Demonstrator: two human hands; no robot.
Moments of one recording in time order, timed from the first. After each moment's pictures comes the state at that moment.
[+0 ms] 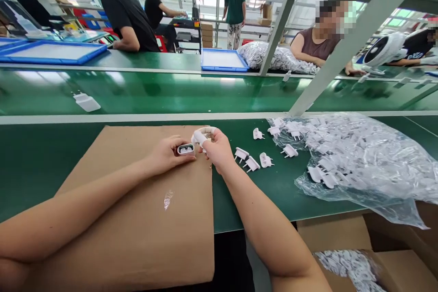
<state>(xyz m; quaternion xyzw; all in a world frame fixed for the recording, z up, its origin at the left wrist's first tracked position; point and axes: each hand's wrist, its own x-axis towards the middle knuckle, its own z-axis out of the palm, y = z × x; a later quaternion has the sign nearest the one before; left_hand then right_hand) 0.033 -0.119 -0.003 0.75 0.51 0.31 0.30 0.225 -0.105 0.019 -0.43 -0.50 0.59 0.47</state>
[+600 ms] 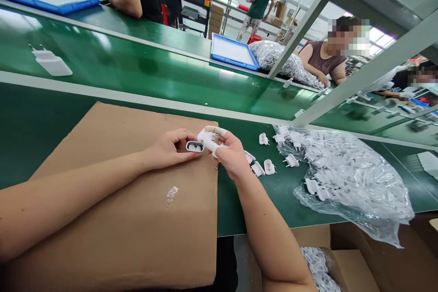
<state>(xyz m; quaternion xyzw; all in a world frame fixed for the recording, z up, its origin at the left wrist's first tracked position) 0.024 -0.120 -0.012 0.71 0.43 0.40 0.38 0.228 -0.112 0.025 -0.48 -0.55 0.56 0.38</state>
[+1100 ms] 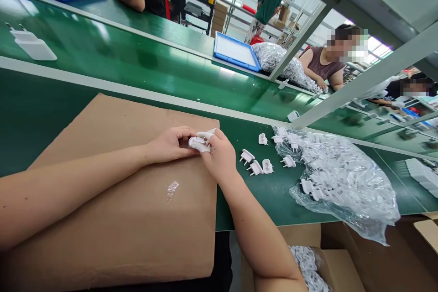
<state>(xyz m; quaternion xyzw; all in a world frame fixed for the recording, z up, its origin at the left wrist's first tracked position) 0.026 -0.117 -0.017 0.68 0.40 0.42 0.46 0.212 -0.123 0.012 -0.45 -0.80 0.18 0.34</state>
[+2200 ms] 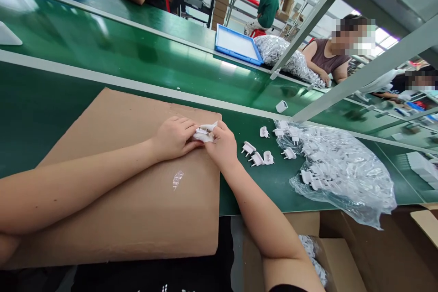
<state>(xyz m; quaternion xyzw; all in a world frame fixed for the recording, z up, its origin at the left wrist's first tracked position) 0.025 -0.125 -0.019 0.86 0.45 0.24 -0.04 0.210 -0.114 -0.001 -0.46 -0.80 0.14 0.36</state>
